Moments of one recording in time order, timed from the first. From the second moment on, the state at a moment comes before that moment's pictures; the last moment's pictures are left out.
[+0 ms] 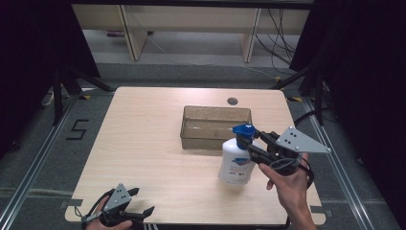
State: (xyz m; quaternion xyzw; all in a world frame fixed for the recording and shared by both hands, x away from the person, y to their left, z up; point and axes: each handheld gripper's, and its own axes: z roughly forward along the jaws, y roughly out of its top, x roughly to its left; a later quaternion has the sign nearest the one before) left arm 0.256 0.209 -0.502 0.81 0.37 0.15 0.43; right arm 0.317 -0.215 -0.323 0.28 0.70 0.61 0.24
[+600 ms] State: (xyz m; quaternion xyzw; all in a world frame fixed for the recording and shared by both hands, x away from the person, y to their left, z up) left arm 0.256 0.210 -0.502 0.81 0.37 0.15 0.43; right arm 0.334 -0.222 -0.306 0.29 0.68 0.62 0.26
